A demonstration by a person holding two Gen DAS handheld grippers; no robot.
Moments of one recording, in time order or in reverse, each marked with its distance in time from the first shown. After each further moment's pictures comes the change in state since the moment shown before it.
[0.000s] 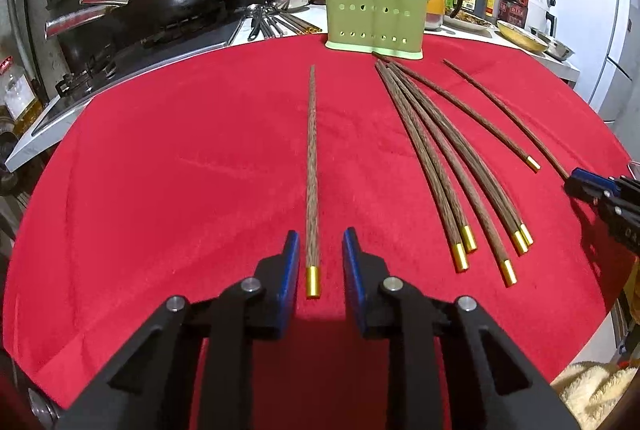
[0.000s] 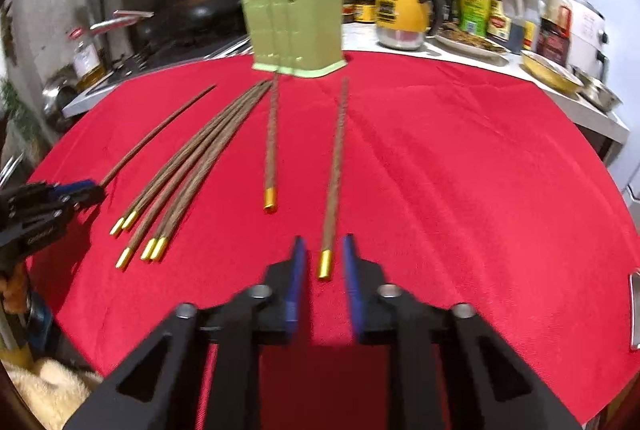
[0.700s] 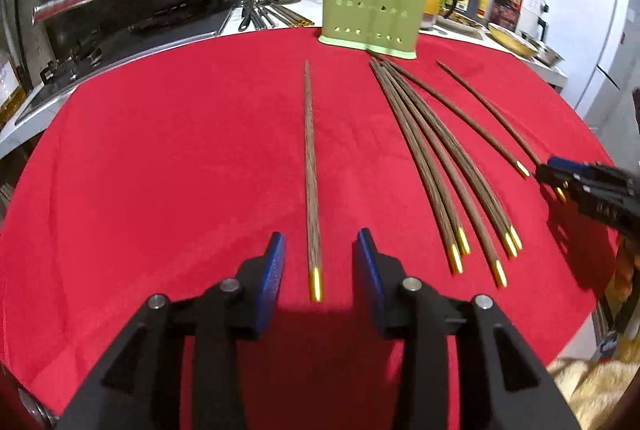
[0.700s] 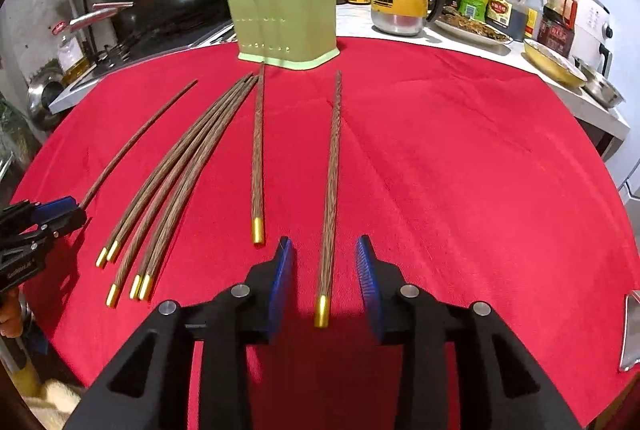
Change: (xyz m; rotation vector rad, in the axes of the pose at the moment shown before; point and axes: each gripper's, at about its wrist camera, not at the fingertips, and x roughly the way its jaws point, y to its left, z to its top) left arm -0.004 0.012 -0.001 -0.013 0.040 -0.080; right arm 0.018 0.003 0.025 -0.002 0.096 -0.021
